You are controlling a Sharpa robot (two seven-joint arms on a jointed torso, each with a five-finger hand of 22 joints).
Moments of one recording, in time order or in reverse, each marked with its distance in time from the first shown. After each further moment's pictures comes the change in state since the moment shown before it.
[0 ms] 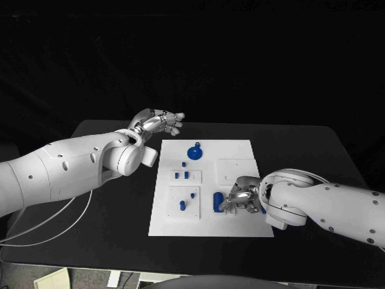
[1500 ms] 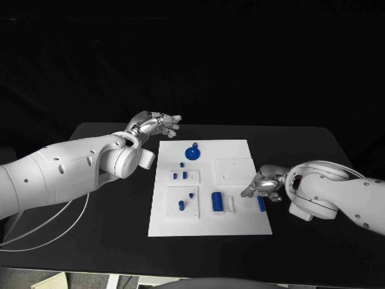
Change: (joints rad) left arm 0.000 -0.008 0.000 0.000 0.000 0.000 -0.004; left_hand 0.000 0.000 0.000 0.000 0.000 0.000 0.000 0.000 -0.001 0.000 0.000 0.000 0.000 0.000 0.000 0.000 0.002 0.000 0.000 0.000 0.000 0.002; right arm 0.022 -0.184 0.070 0.043 -0.055 -0.019 0.025; right_hand 0.012 -0.087 0.059 -0.008 0.004 0.011 0.002 -0.005 -0.005 0.010 -0.003 -0.007 0.011 0.005 0.005 0.000 0.002 0.004 0.012 0.012 0.010 0.000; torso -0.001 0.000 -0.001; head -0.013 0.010
